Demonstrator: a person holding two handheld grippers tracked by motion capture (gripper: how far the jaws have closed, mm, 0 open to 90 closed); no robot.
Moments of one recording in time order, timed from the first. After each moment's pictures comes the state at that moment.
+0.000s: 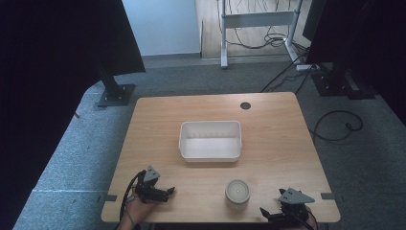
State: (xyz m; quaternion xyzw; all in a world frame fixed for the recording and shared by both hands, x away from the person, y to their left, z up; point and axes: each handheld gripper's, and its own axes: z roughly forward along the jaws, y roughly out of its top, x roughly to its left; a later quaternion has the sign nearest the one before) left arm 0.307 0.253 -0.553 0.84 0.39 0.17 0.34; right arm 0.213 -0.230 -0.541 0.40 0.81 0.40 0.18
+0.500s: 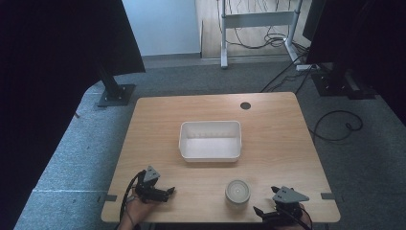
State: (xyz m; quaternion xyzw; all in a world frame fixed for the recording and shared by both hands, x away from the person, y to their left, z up) left arm 0.307 0.254 -0.552 0.85 0.38 0.17 0.33; right arm 0.217 -0.213 -0.534 0.37 0.81 0.42 0.17
